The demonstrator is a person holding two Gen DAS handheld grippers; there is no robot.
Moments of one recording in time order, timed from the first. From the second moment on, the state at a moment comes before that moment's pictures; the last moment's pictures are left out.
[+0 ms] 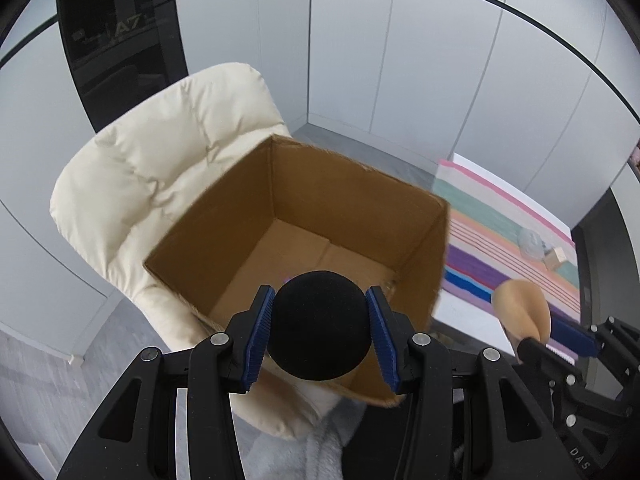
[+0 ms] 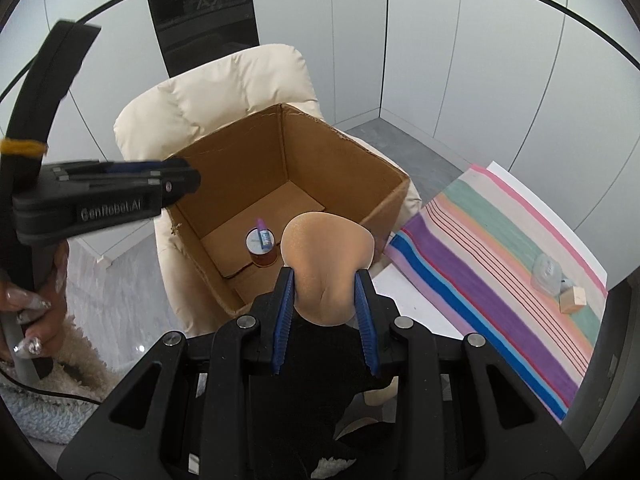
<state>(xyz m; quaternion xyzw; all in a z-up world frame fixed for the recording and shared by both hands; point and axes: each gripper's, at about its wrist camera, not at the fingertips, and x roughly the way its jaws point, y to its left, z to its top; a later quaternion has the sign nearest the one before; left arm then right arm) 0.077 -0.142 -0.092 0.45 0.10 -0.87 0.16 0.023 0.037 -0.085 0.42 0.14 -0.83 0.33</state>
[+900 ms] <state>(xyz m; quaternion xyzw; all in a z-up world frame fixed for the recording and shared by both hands) -0.014 -0.225 -0.146 0.49 0.13 -0.84 0.16 -0.082 -0.062 -0.144 0.46 0.15 -0.81 0.34</state>
